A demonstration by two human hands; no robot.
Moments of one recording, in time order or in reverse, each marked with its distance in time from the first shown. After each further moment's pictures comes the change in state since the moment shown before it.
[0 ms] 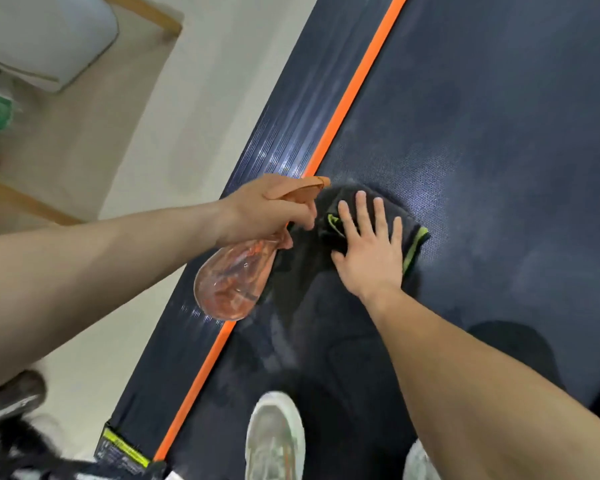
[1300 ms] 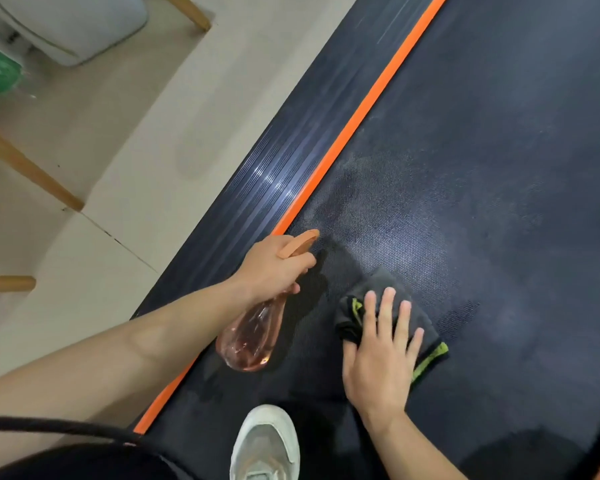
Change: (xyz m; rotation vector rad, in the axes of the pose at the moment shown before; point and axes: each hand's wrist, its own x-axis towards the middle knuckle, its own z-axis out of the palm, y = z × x) left_hand -0.033 -0.138 0.068 0.050 0.391 -0.163; right_hand -0.172 -0.016 0.090 -0.024 0.110 0.182
